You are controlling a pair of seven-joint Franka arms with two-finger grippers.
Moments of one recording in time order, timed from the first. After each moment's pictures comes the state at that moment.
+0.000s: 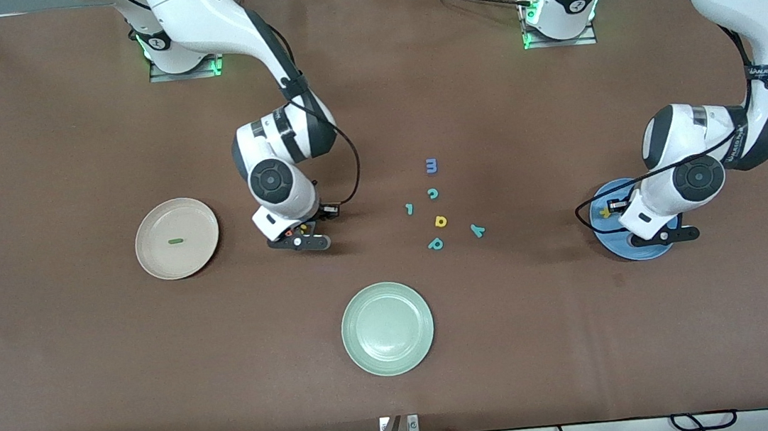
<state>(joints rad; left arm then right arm) 0.18 0.52 -0.21 -1.92 0.35 2.20 -0.29 0.91 0.69 -0.41 -1.70 0.41 2.17 0.40</state>
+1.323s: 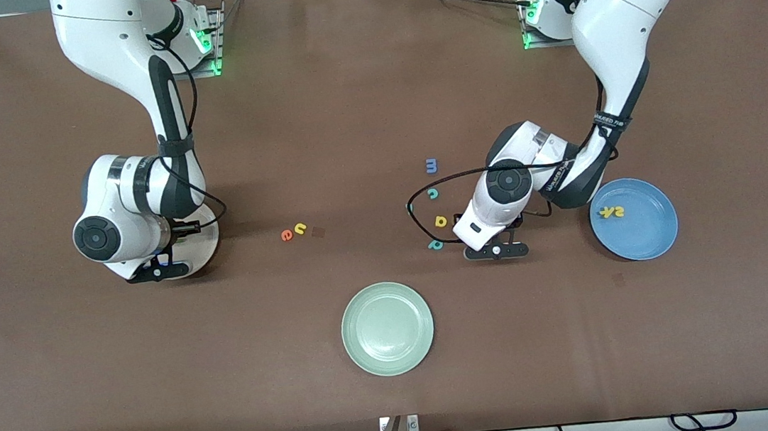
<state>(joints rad) -0.12 0.76 -0.42 -1.65 0.35 2.24 -0.66 0.83 0.66 -0.77 -1.85 0.41 1.99 -0.20</state>
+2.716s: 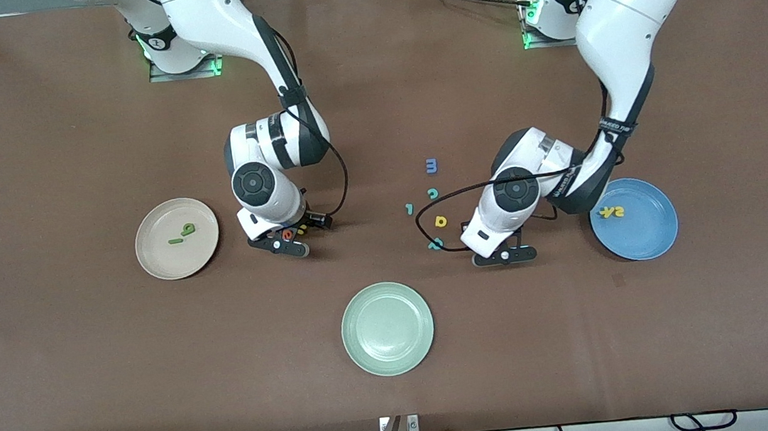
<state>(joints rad) -0.08 0.74 -0.42 -1.61 0.35 2.17 -0.69 1.05 0.75 -0.57 -1.77 0.64 2.26 0.48</state>
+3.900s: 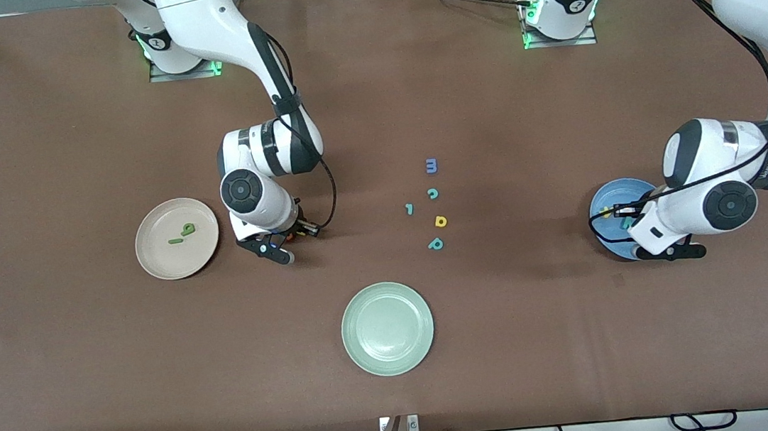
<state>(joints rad) 0.33 0.61 -0.42 -1.67 0.35 1.91 -0.17 1.02 0.75 -0.57 -1.77 0.65 2.27 0.60</state>
